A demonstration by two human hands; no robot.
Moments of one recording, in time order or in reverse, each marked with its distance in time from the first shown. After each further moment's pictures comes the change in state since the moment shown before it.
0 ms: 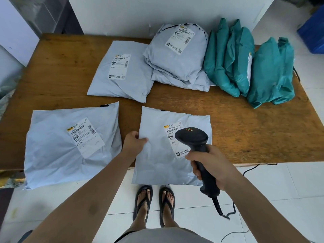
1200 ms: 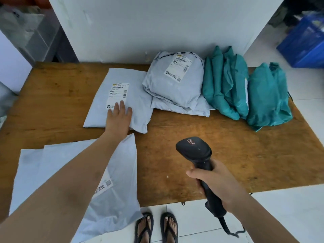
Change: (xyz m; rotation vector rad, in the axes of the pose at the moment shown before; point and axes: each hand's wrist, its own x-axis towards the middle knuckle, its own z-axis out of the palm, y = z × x) left_hand 0.148 0.096 -0.065 1.436 0.219 0.575; right_hand 0.026 -0.054 0.015 -0.056 0.080 -0.104
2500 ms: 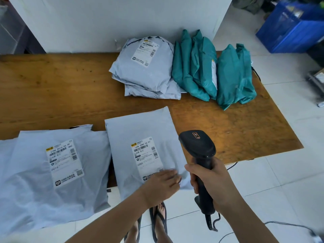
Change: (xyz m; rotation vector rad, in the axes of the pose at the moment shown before) left_hand -0.208 0.217 0.025 -0.477 0.557 1.021; right_hand -0.062 0.066 -0.055 0.224 0.183 -0.121
